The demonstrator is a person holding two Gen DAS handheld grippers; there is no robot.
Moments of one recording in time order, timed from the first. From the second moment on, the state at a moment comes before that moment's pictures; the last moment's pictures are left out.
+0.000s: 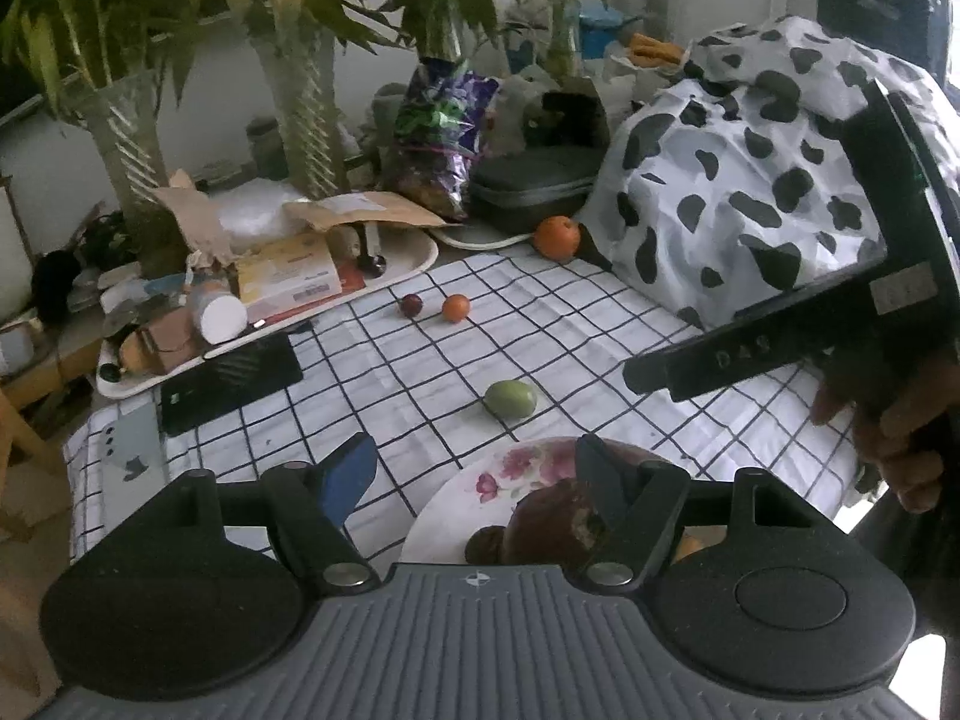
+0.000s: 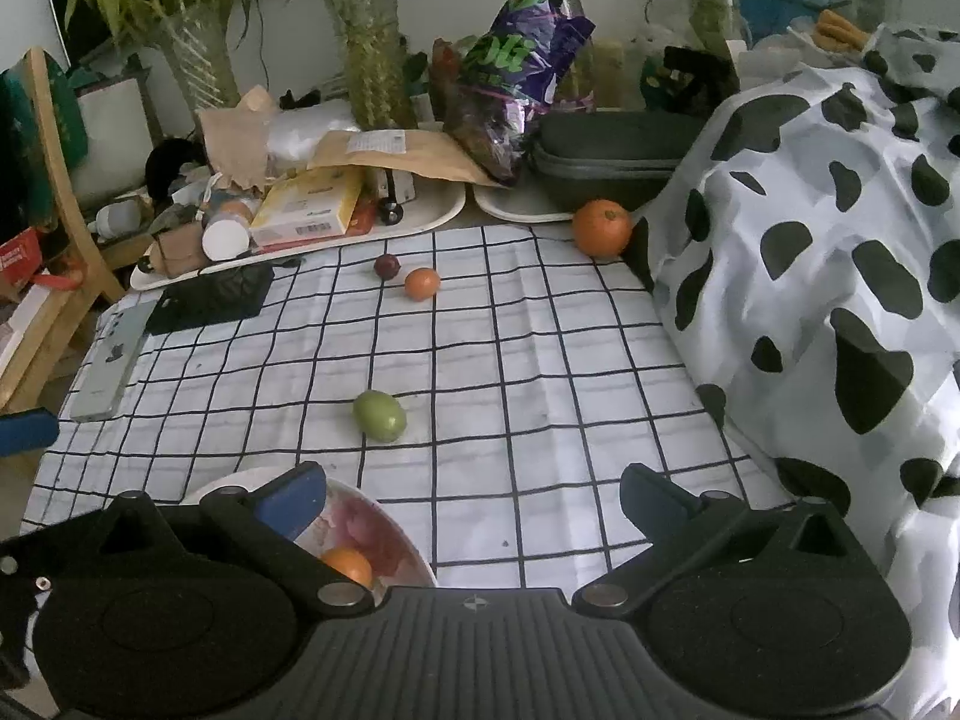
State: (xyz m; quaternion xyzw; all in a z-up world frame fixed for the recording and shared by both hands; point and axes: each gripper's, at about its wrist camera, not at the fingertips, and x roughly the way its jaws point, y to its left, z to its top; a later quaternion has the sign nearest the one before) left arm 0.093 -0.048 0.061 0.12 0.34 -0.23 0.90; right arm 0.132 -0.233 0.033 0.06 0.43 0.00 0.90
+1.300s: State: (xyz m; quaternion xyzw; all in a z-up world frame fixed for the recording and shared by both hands) left arm 0.240 -0.123 -0.041 0.15 0.46 -0.34 0.81; right arm 0.215 -0.276 -0.005 0.01 0.46 -0.04 0.89
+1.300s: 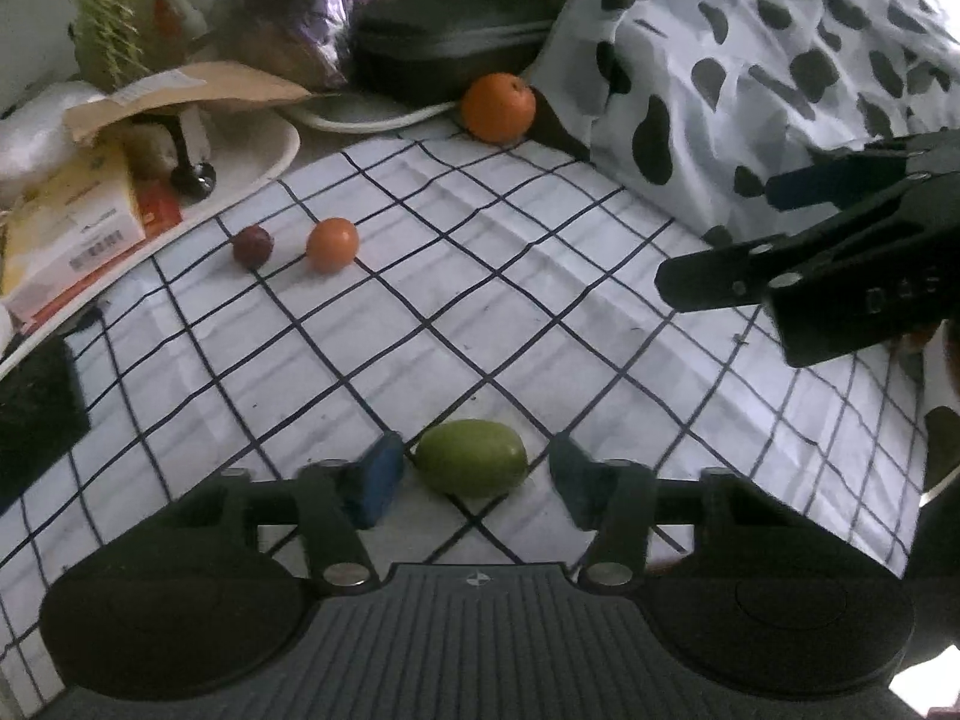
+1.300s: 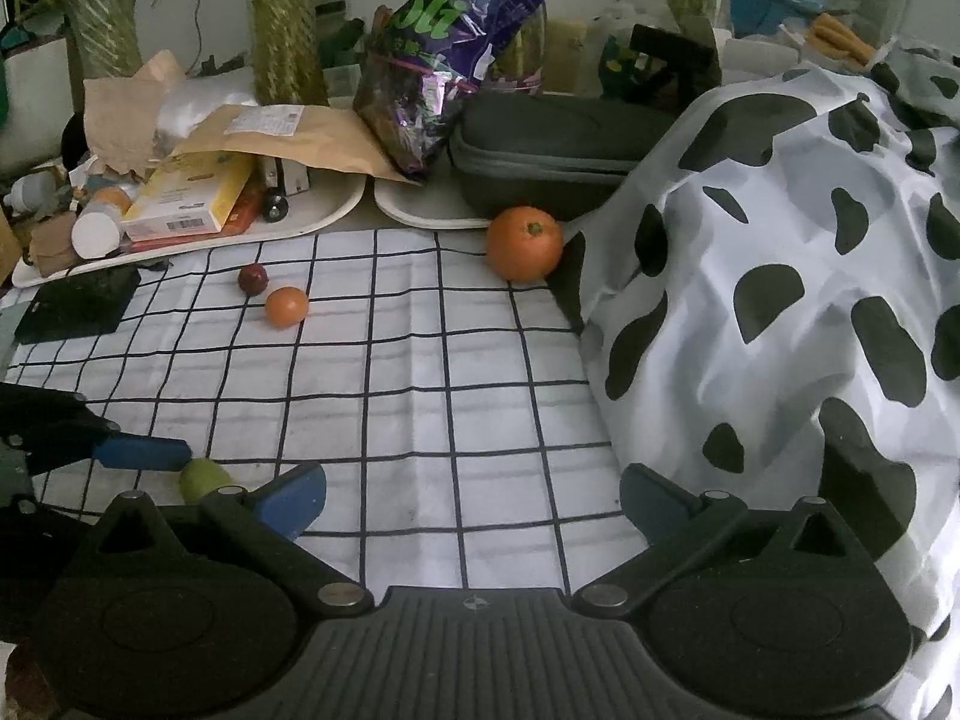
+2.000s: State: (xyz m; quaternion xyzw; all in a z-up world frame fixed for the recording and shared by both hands) left arm 0.275 -0.075 -0.025 0.11 0.43 -0.30 0.85; right arm 0.274 -0.242 -0.022 -0.03 0.42 0.03 0.91
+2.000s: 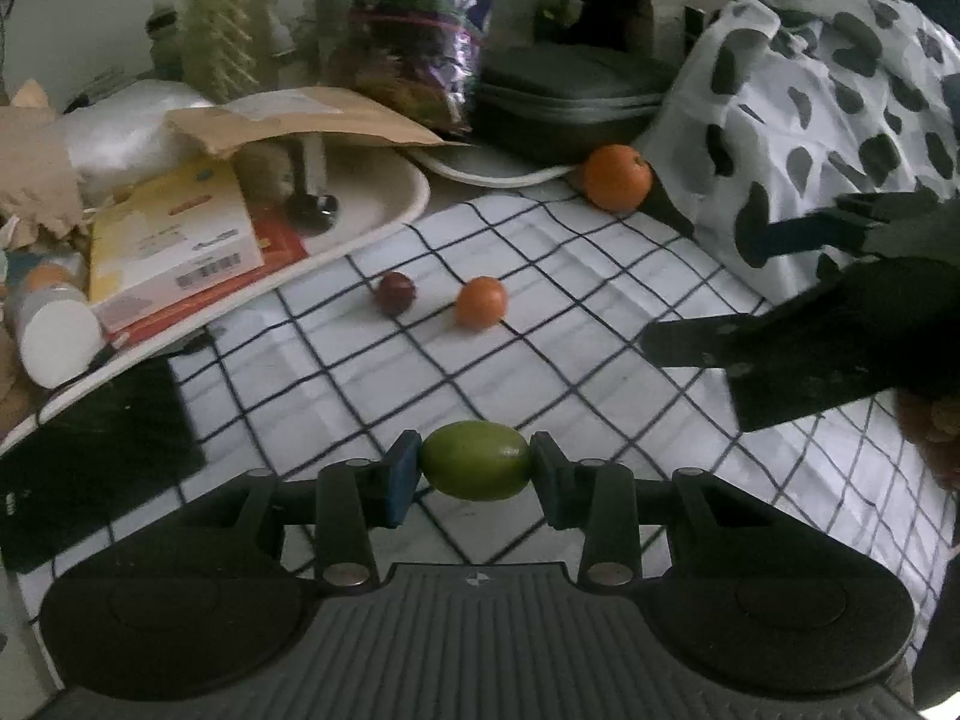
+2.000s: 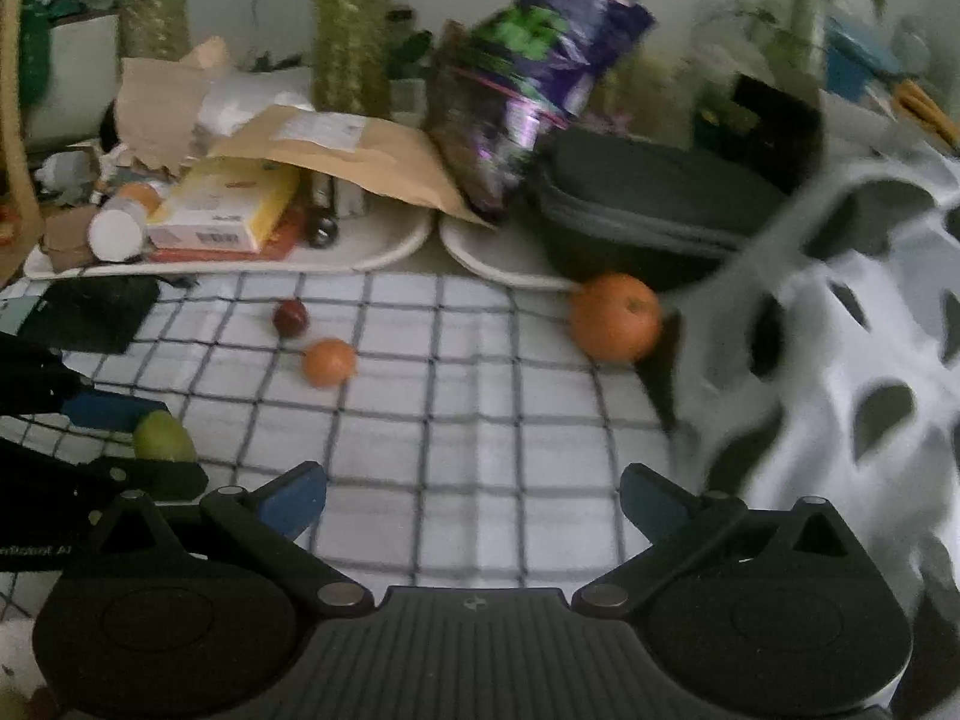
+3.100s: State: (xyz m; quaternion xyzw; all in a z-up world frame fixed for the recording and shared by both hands) left arm 0.285 -0.033 -0.014 0.08 0.42 -0.29 0.86; right arm 0.335 -0.205 -0.051 -0.04 0.41 0.15 0.90
